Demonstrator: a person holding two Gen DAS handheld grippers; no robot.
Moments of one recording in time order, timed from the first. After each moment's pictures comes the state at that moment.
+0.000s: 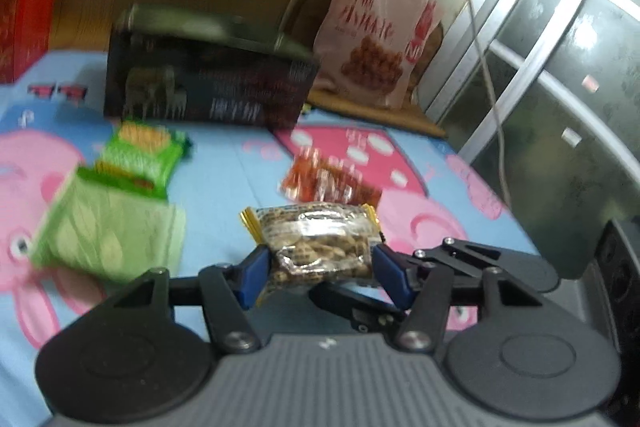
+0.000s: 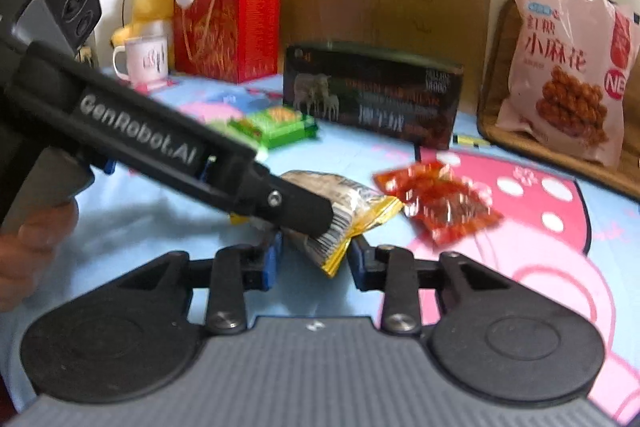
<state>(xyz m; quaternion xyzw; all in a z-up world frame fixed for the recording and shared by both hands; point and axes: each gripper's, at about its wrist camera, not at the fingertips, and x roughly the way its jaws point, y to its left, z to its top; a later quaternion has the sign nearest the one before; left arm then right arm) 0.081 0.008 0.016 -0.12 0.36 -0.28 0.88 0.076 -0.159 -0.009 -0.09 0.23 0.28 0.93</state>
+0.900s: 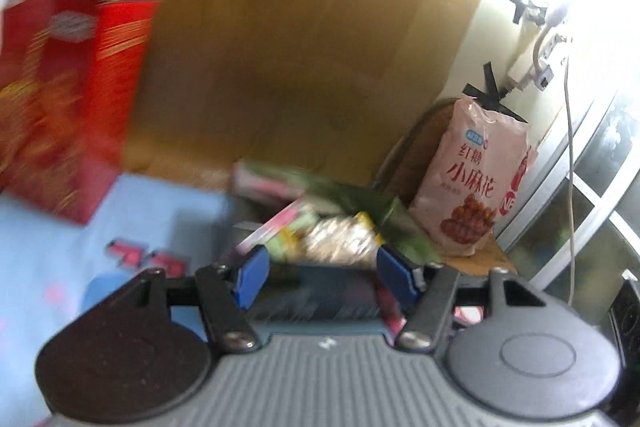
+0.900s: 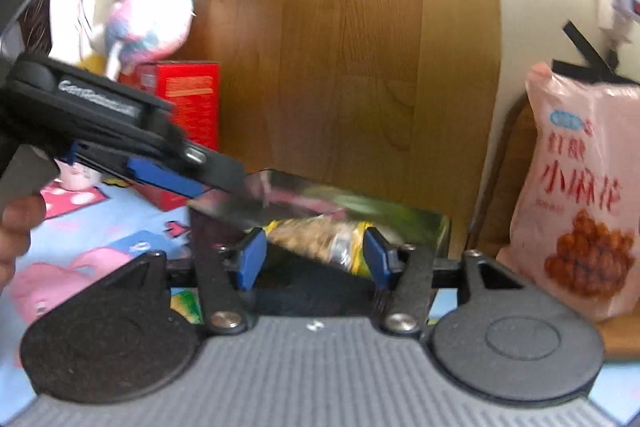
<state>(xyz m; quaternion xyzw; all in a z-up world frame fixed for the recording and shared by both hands) 0.182 0.092 0.066 -0.17 0.30 -0.17 0.92 0.192 -0.135 0.036 -0.06 0.16 0.28 0.94</state>
